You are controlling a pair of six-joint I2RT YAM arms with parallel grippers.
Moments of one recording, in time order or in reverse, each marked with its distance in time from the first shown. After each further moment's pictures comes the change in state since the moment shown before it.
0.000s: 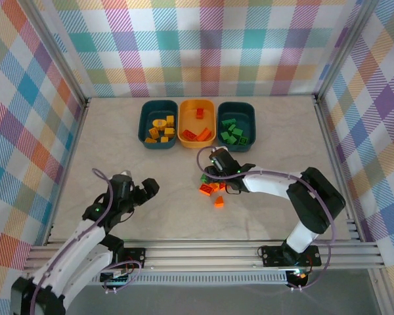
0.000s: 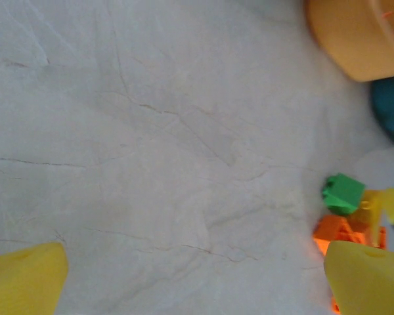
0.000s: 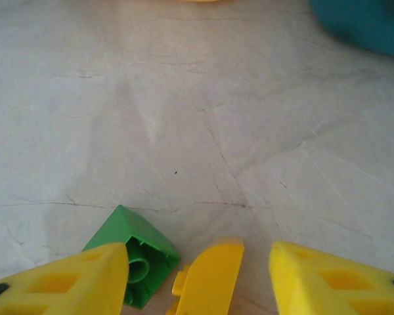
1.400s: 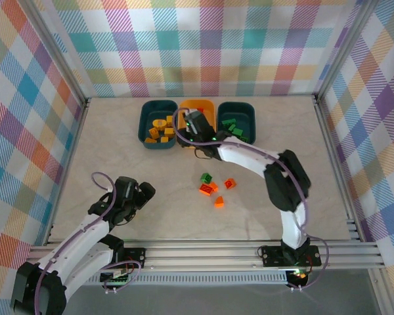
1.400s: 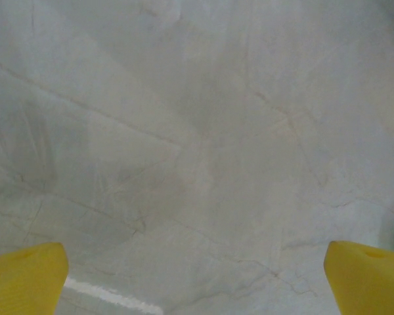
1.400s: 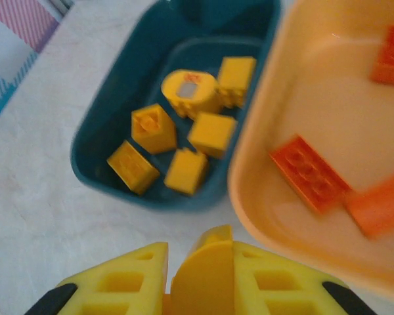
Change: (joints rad) left arm 0.000 0.149 -0.026 -0.030 -0.082 -0.203; right arm 0.005 0.363 0.707 -0.032 -0.134 -0.001
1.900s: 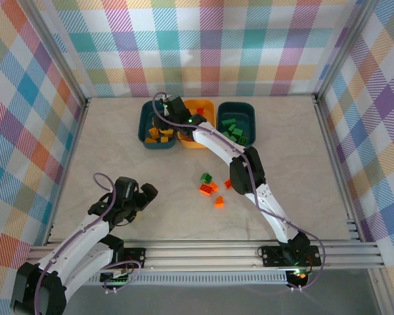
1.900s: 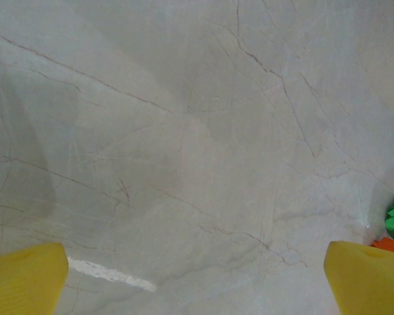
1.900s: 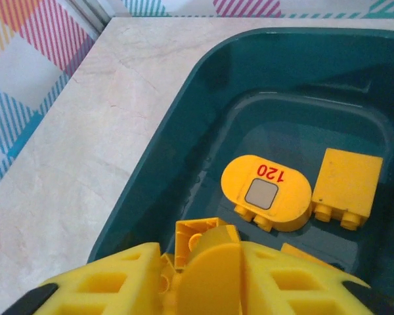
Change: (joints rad) left arm 0.001 -0.009 -0.001 -0.005 0.083 0.006; right arm -0.034 0.619 0.942 -0.293 -0.135 -0.032
